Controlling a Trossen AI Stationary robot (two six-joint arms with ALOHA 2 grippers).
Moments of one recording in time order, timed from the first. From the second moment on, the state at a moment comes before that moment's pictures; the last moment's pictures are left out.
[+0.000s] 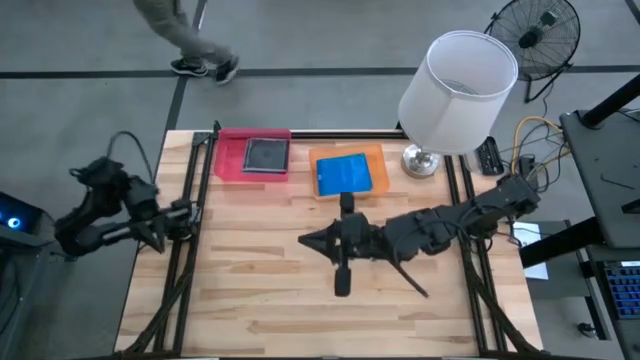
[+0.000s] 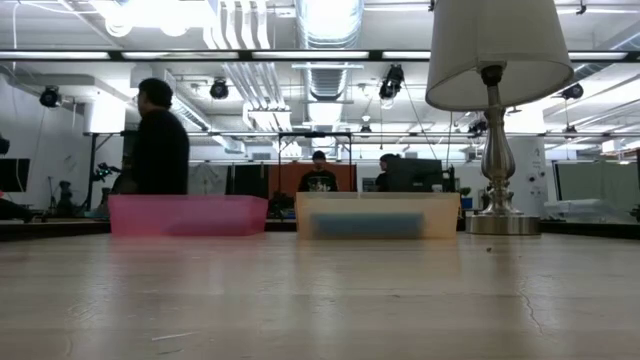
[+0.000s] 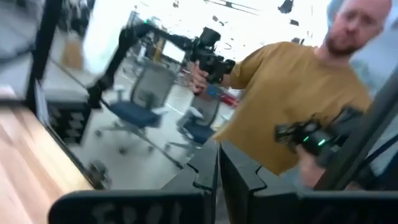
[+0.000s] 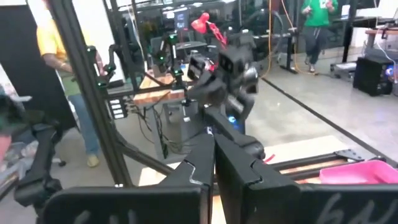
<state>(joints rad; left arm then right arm) 0.29 0.21 0.67 -0.26 1.22 -0.64 0.42 1.70 1.75 -0.09 0.49 0.21</state>
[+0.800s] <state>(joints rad) 0.28 0.00 0.34 -0.18 1.06 -0.74 0.34 1.70 1.75 -0.10 0.43 0.16</state>
